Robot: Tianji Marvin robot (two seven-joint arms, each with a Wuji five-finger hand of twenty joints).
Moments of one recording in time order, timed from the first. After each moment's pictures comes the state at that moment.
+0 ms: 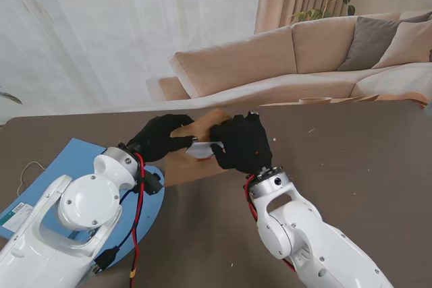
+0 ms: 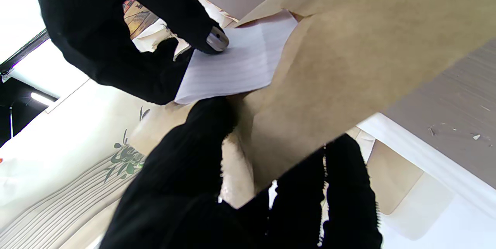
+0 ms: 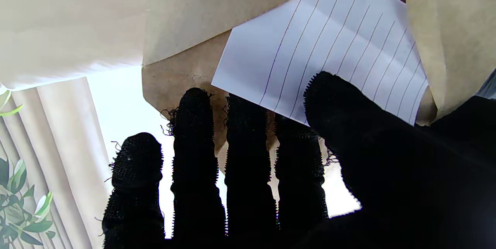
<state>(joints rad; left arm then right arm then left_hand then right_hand) 1.56 -1.10 -1.22 -2.10 0.30 0.34 -0.18 -1.51 -1.12 0.93 -1.80 -1.14 0.16 -0.46 1.21 -0.34 0.33 -0.10 0.70 0.09 0.72 0.87 1.00 0.27 0.66 0.82 0.71 0.36 0.95 0.90 0.18 0.39 1.17 0.82 0.60 -0.66 0.99 -0.14 0.90 -0.16 0.99 0.38 1.00 0.00 0.82 0.67 0.76 0.13 0.90 0.65 0.29 0.29 1.36 0.91</state>
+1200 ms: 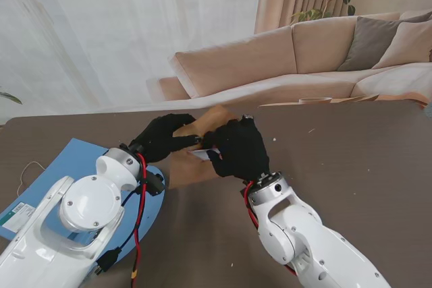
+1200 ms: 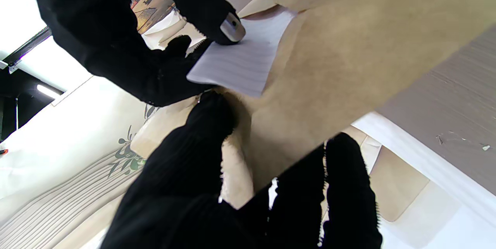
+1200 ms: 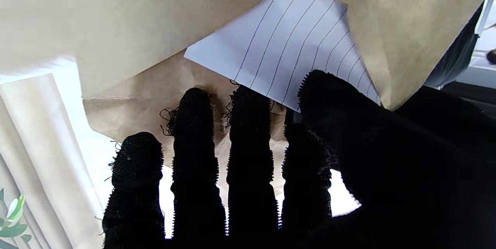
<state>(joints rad) 1.57 -1.10 -1.21 -2.11 0.27 0.34 -0.16 -1.52 -1.11 0.93 -1.78 -1.14 0.06 -0.53 1.22 -0.32 0.32 -0.10 0.68 0.09 0.72 0.89 1.00 0.27 0.66 0.82 0.70 0.36 0.93 0.90 0.17 0.39 1.15 0.82 0.60 -0.71 1.05 -0.12 0.89 -0.27 0.99 0.45 1.03 -0.03 0.81 0.69 0.77 0.13 0.92 0.65 0.31 0.29 1.36 0.91</state>
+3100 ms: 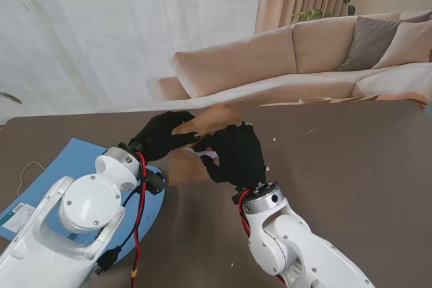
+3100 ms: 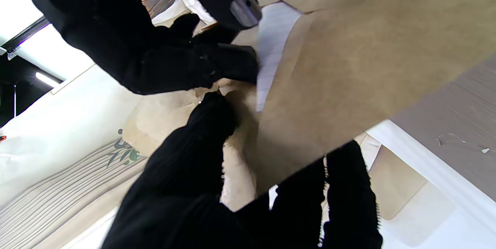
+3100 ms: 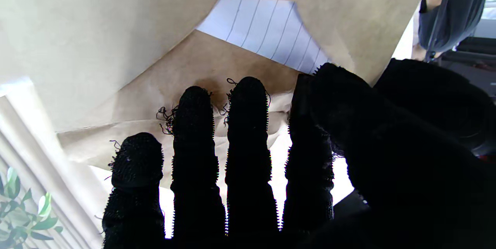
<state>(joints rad) 1.57 -1.11 -1.21 -2.12 0.25 0.37 -0.13 -1.54 -1.15 0.89 -1.76 -1.07 0.08 -0.66 1.22 -0.32 0.32 -0.10 0.68 0.11 0.72 0.89 0.98 0.27 0.66 0.82 0.70 0.36 0.92 0.90 0.17 0.39 1.14 0.82 0.59 -0.74 1.02 -0.13 0.84 -0.31 0.91 0.11 1.03 0.00 0.79 0.64 0.78 0.13 0.91 0.65 0.32 0.29 1.38 0.91</state>
